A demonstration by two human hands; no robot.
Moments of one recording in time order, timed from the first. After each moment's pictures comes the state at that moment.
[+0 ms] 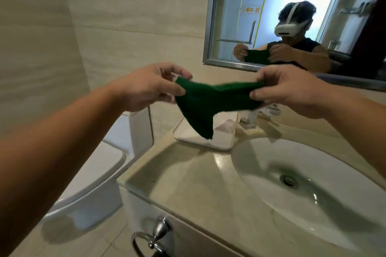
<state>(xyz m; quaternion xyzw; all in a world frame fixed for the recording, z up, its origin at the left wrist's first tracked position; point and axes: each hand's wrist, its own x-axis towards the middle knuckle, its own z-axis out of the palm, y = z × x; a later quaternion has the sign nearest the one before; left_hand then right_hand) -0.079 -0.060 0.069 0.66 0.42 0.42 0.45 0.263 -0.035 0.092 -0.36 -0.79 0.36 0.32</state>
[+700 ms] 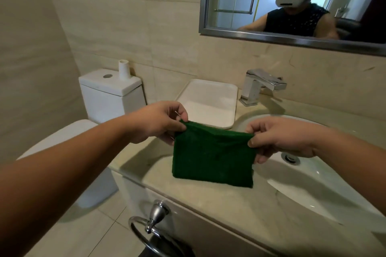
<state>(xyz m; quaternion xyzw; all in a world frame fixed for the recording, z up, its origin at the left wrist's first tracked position) -0.051 -0.053 -0.055 0.63 0.54 0.28 0.48 0.283 -0.028 -0.043 -0.47 -0.69 0.54 0.08</state>
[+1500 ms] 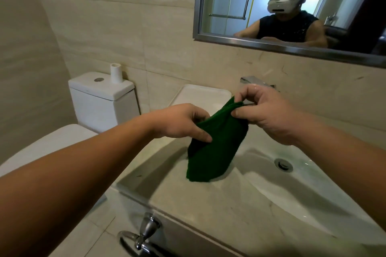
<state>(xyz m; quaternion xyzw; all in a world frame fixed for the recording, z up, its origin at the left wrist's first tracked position) 0.002 -0.023 -0.029 0.77 0.50 0.15 0.37 0.243 -0.027 -0.001 -0.39 -0.72 0.43 0.38</state>
